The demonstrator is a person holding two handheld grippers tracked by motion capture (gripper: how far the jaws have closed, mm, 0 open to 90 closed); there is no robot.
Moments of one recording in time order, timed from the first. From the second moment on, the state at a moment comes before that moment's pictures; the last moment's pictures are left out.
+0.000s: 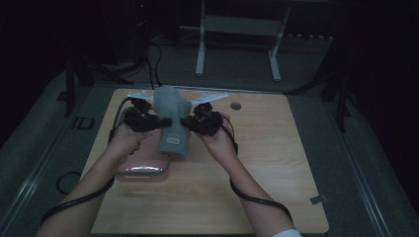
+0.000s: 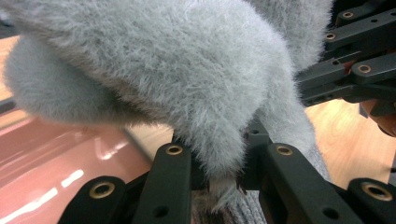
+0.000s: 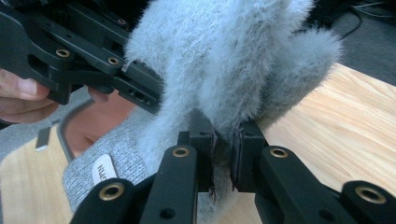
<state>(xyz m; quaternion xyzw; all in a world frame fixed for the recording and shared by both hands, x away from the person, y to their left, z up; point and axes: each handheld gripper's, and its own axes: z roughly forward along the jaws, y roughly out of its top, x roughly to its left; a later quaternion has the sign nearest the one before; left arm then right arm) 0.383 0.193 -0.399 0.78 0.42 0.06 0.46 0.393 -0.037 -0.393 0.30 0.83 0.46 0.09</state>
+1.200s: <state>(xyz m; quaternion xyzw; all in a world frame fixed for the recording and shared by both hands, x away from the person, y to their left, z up) 0.408 0.237 -0.508 0.80 0.54 0.04 0.27 0.425 0.077 -0.492 0.33 0.89 0.31 0.04</state>
